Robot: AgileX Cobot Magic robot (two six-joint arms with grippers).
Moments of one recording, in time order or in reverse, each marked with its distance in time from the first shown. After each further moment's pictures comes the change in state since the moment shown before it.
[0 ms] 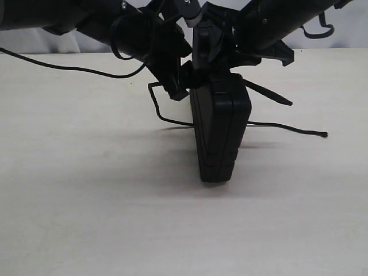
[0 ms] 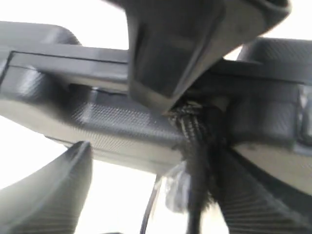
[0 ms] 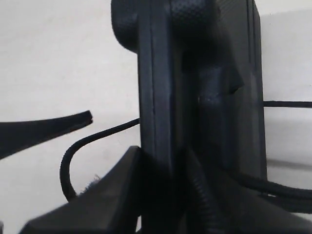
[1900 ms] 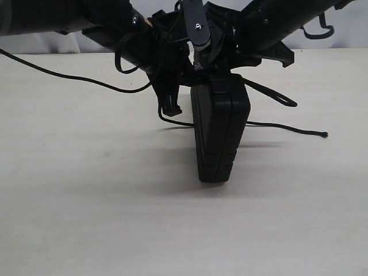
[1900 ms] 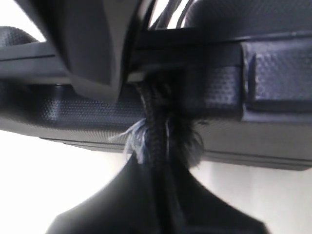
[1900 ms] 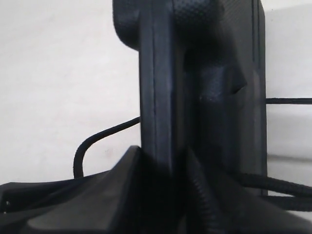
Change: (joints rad) left arm -0.049 0.009 0.000 0.236 0.020 -0.037; right arm -0.003 0.006 -0.004 0.014 0.015 -0.009
